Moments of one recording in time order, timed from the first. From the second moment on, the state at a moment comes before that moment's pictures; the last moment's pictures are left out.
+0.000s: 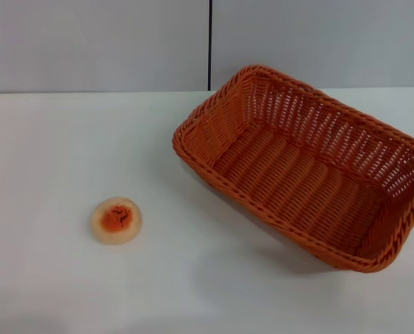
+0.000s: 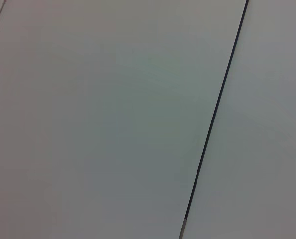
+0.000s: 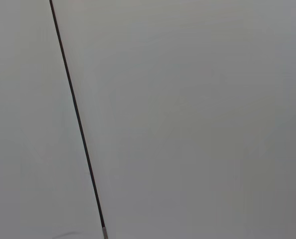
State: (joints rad) left arm 0.00 -2.06 -0.32 0.10 1.71 1.74 -0.71; right arm 0.20 2.08 0.01 -0.06 1.91 1.49 -2.63
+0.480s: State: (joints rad) left arm -0.01 -2.06 -0.32 0.11 1.71 1.74 -0.71; right arm 0.20 2.08 0.01 -0.05 1.91 1.48 -2.63
